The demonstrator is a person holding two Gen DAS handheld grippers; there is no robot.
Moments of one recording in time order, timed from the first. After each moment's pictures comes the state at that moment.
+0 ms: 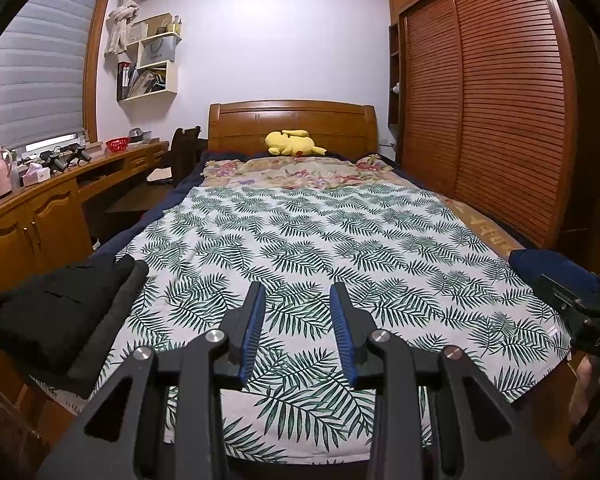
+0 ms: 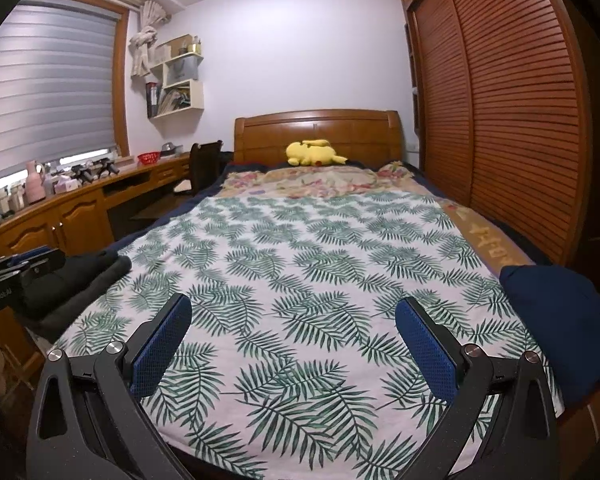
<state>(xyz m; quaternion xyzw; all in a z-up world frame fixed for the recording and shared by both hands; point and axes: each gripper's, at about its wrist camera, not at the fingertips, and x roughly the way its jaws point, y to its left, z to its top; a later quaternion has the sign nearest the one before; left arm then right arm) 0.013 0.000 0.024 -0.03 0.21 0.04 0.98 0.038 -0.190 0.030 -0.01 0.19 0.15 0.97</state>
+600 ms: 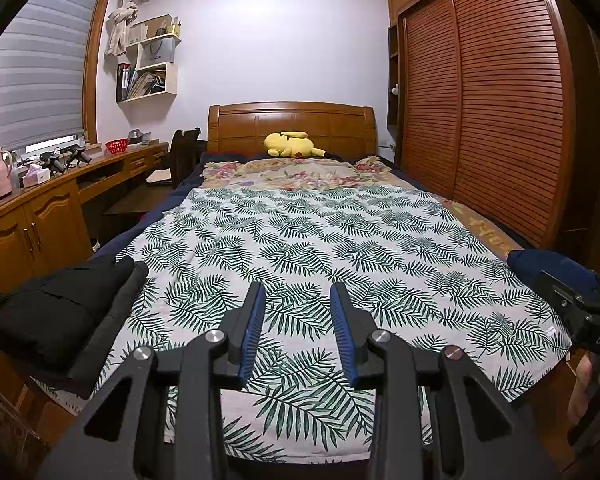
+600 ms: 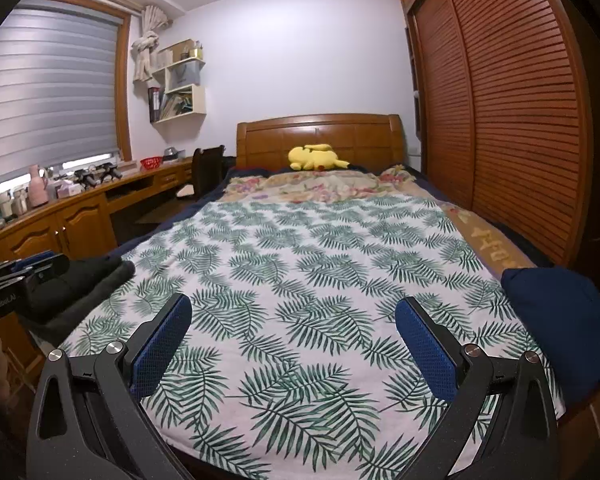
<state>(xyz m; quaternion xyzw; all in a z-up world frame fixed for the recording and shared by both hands) 0.010 -0.001 0.026 -0.03 0.21 0.04 0.98 0.033 -0.190 0.033 -0.01 0.18 0.15 0.97</state>
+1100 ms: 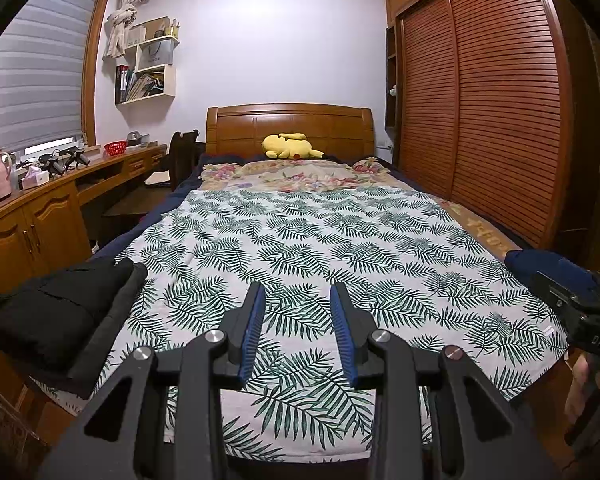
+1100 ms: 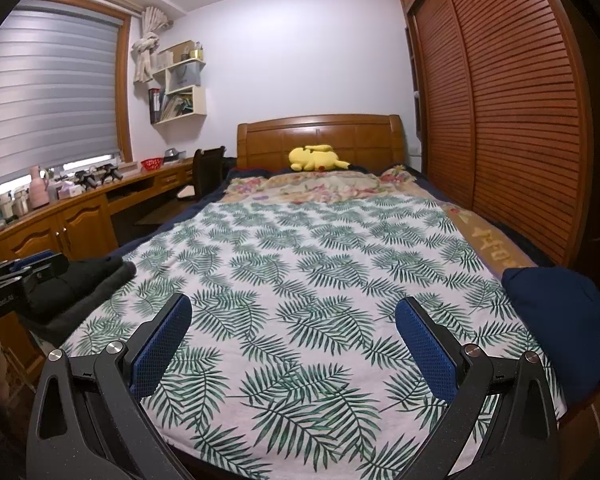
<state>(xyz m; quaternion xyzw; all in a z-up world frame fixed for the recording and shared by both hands) 0.005 -0.005 0.031 -0.02 0.20 0.03 0.98 0.033 -0.190 0.032 -0.01 0.18 0.15 0.97</state>
